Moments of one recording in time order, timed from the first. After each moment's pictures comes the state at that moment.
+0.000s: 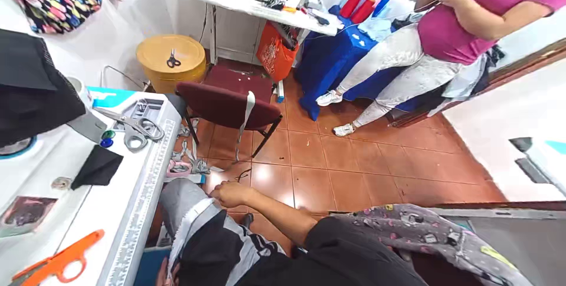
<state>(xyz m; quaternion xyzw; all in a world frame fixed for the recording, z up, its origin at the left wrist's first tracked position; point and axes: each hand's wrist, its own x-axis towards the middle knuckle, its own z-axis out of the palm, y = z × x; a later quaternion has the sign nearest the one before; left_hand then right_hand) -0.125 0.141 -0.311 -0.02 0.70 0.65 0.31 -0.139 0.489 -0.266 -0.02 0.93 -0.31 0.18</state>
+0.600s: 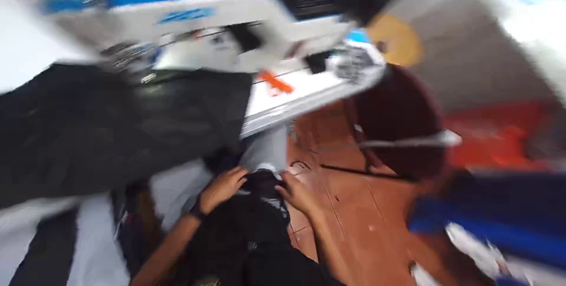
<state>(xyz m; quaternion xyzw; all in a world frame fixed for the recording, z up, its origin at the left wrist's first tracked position) -0.026 0.125 -0.241 0.13 0.89 0.36 0.26 -0.036 0.429 -0.235 -0.17 0.90 -0.33 0.22</state>
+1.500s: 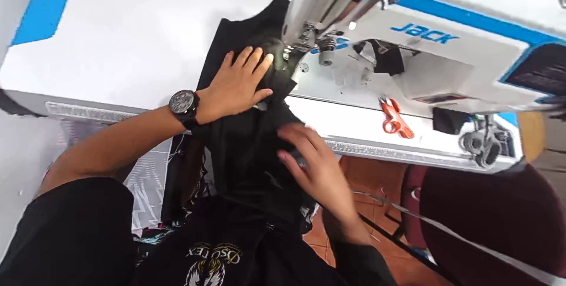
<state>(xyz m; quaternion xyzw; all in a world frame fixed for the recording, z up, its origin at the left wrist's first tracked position) -0.111 -0.099 -0.058 -0.01 0.99 0.11 0.00 -0.125 0.174 -0.039 -0.52 0.79 -0.32 0.07</state>
